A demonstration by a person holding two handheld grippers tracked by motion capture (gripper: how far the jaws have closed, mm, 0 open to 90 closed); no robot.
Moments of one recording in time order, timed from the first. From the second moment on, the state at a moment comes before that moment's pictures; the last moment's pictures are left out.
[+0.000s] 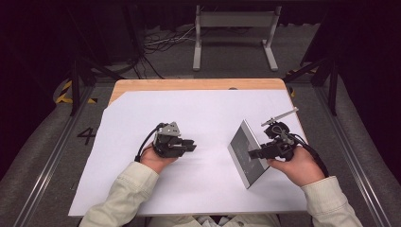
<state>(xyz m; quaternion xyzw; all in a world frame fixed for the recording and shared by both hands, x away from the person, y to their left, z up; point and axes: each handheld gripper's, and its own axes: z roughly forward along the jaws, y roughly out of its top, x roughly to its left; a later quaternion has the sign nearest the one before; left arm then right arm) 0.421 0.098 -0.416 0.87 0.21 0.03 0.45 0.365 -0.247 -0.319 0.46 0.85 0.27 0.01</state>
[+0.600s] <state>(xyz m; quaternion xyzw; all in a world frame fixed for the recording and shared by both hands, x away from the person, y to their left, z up) 0.420 0.098 -0.416 0.87 0.21 0.03 0.45 0.357 -0.238 -0.310 0.45 0.85 0.25 0.06</state>
